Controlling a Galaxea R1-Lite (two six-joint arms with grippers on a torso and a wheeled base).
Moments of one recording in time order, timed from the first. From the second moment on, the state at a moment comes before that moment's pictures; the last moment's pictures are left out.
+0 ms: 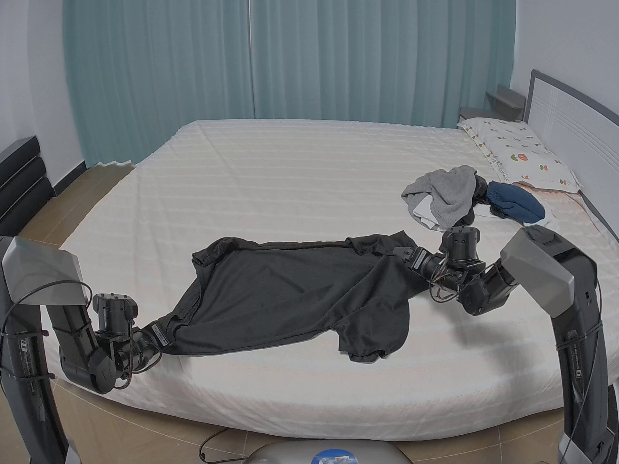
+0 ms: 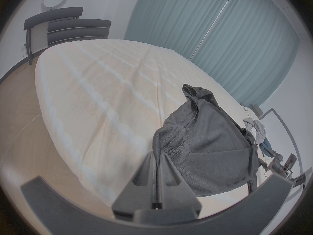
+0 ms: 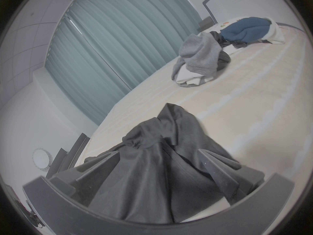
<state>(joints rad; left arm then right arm) -0.02 2.27 -0.39 -1.20 0.04 -0.62 0.20 2.57 -1.36 -0.82 0.10 0.66</state>
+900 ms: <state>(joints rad) -0.02 2.27 -0.39 -1.20 0.03 -0.62 0.34 2.33 -0.82 -0.78 0.26 0.78</state>
